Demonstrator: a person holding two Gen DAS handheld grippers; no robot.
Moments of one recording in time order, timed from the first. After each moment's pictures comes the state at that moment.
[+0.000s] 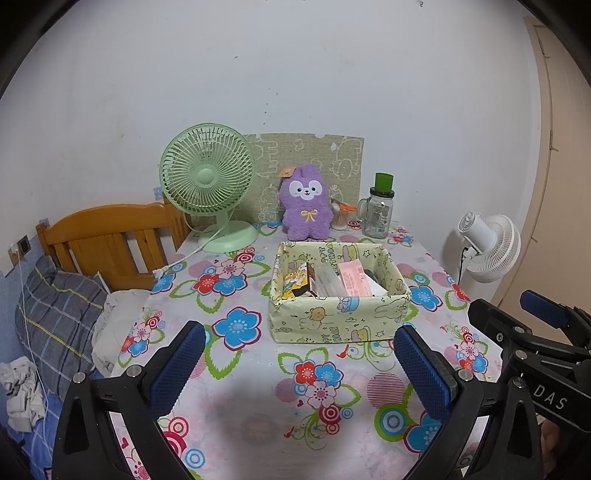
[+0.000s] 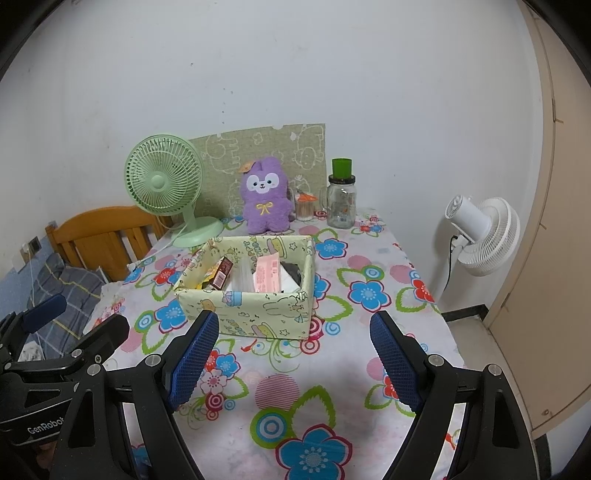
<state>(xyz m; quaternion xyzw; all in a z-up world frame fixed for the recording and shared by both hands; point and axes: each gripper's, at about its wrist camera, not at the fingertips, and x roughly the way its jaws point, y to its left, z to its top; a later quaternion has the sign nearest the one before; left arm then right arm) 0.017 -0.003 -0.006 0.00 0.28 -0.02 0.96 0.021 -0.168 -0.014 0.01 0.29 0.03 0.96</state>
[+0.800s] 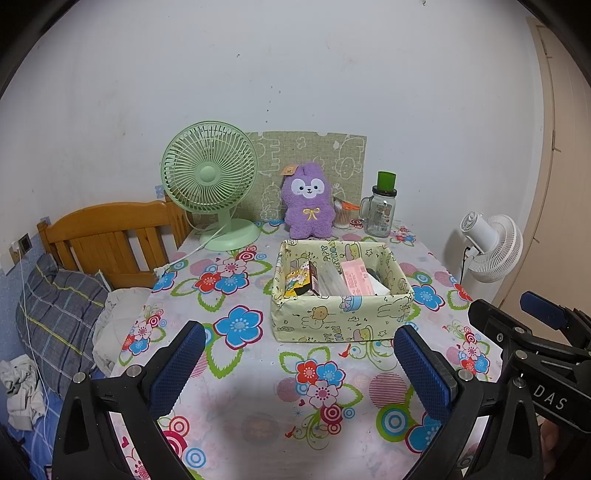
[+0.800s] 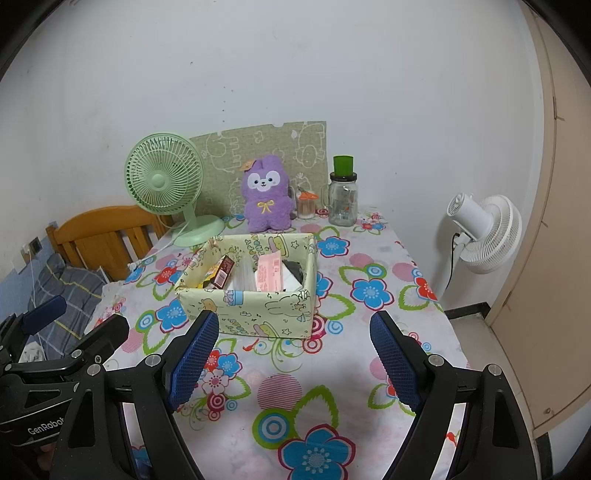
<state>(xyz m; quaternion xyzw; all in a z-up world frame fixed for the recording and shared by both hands) 0.019 -0.003 -0.005 0.00 0.28 -0.02 0.96 0.022 -0.167 -0.016 0.02 0.29 0.03 0.96</state>
